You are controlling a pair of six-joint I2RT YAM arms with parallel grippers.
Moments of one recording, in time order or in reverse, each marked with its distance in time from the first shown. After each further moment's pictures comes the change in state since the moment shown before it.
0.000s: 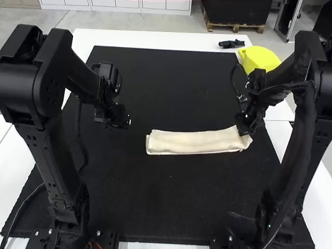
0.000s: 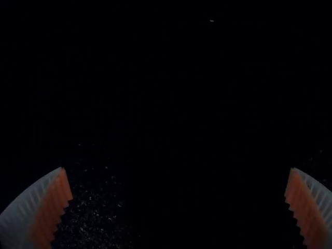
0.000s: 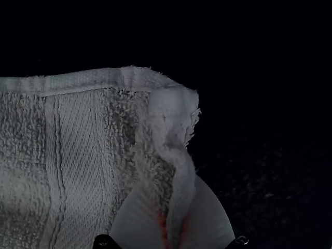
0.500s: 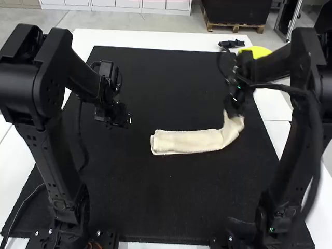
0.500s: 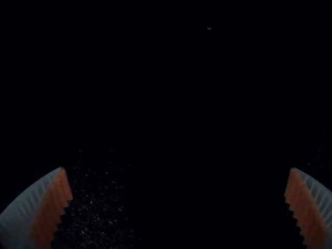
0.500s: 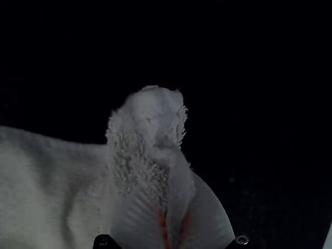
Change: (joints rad) left arm -0.002 0.000 0.010 -0.005 0.000 -0.001; right arm 0.195 -0.053 0.125 -0.064 0.055 0.080
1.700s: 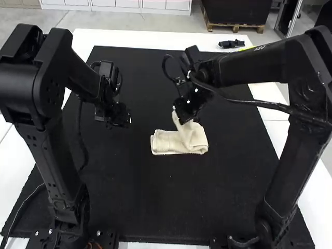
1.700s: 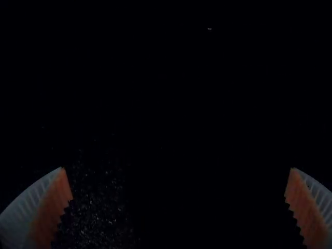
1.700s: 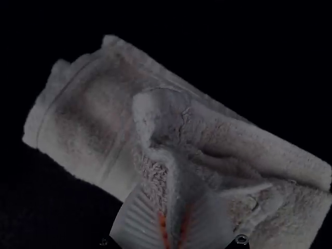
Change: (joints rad) left arm 0.000 0.000 0.001 0.000 0.000 -0.006; right arm 0.560 -0.065 0.048 -0.109 -0.098 0.289
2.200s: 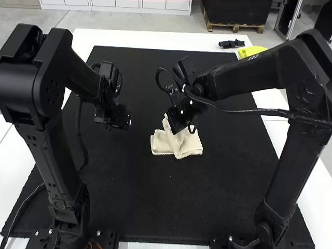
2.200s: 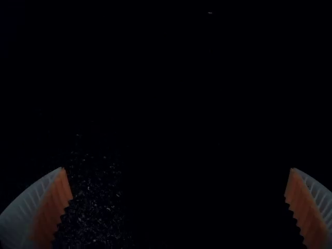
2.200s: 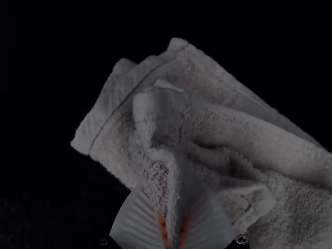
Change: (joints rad) left arm 0.000 0.000 0.000 -0.039 0.000 0.000; right arm 0.063 0.002 -0.100 0.152 -0.037 0.041
